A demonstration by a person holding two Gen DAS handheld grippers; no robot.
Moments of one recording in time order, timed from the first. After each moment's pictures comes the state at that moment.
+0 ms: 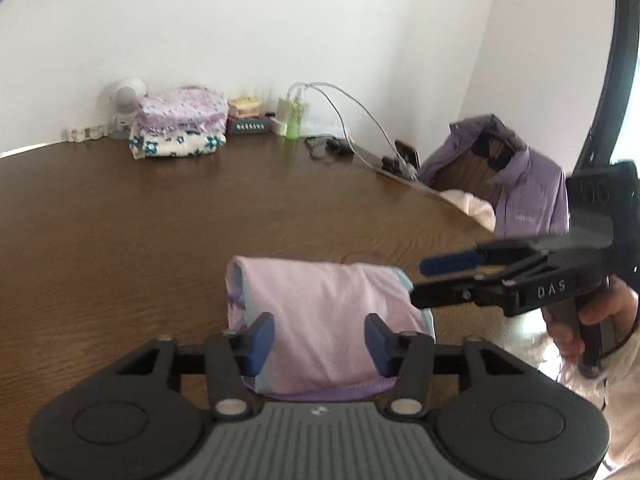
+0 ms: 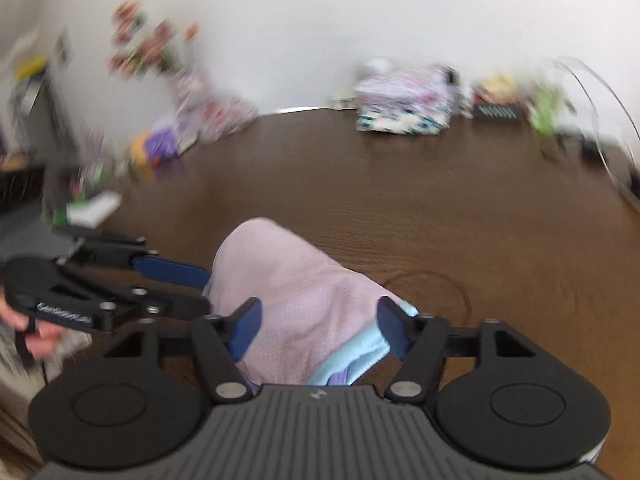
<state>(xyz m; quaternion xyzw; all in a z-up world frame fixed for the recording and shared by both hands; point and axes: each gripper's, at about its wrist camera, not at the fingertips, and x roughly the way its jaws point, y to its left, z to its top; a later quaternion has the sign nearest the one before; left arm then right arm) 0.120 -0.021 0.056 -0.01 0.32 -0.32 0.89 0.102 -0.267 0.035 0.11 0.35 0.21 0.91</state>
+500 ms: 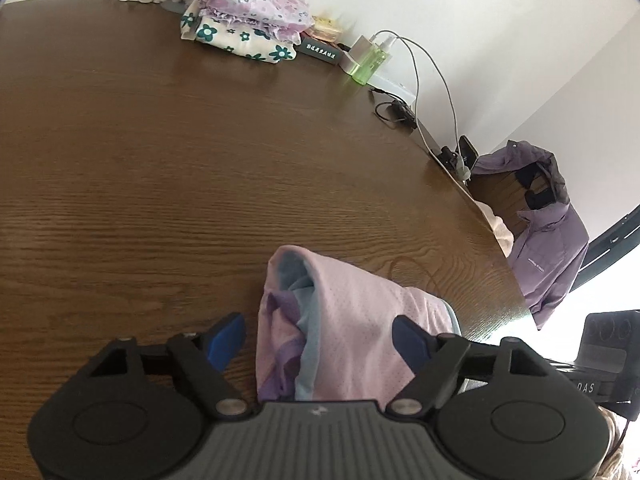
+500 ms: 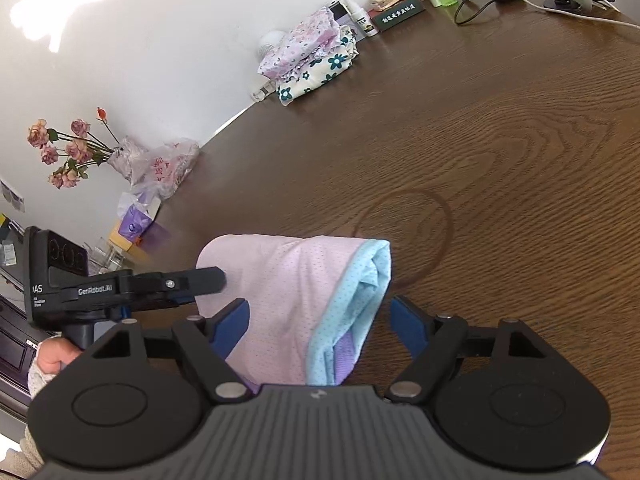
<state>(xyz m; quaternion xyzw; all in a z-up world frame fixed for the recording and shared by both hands) 0.224 -0.021 0.015 -0.13 0.49 -0.29 0.81 0.123 -0.282 -0.012 0.29 0.40 0.17 0.85</state>
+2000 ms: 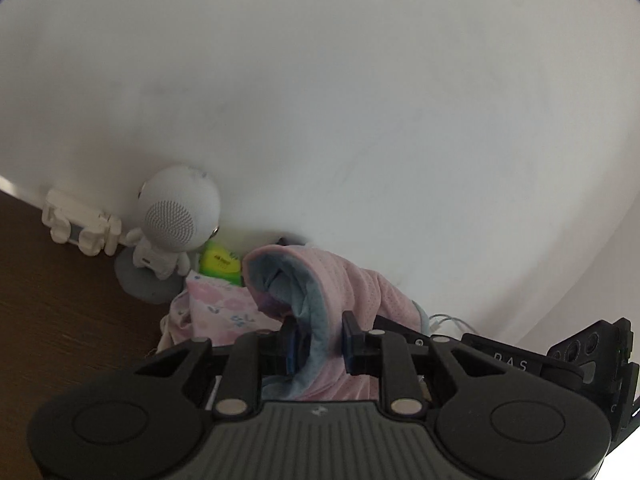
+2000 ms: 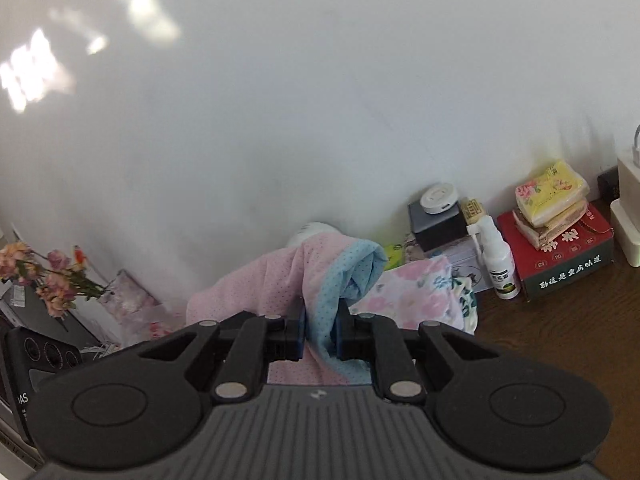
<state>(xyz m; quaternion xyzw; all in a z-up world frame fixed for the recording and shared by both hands) 0.593 -0.019 0.068 -0.25 0.31 -0.24 0.88 0.578 -0.272 0.083 0.27 0.29 0.19 0.90</state>
